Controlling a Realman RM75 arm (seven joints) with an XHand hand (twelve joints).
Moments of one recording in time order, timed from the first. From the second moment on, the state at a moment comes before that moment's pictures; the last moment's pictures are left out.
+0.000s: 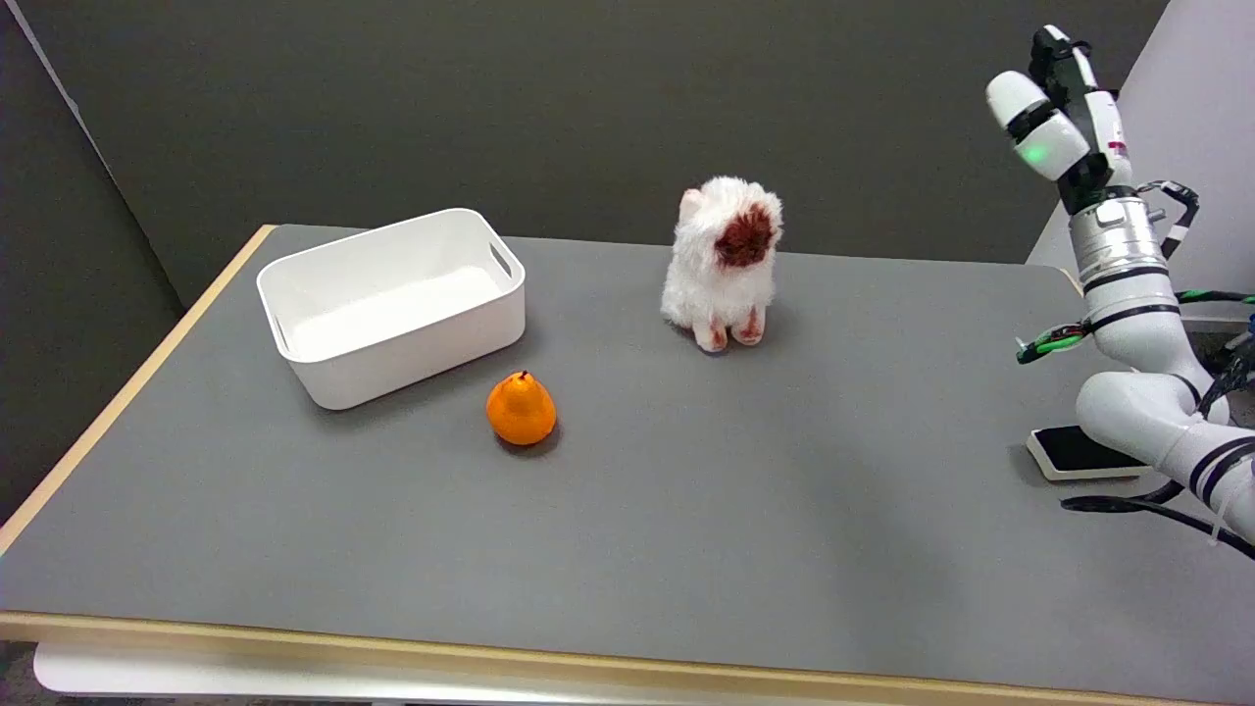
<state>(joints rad) 0.28 -0.74 -1.72 0.94 0.88 0.71 1.08</state>
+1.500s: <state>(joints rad) 0.59 -0.90 -2.01 0.87 0.47 0.51 1.08</state>
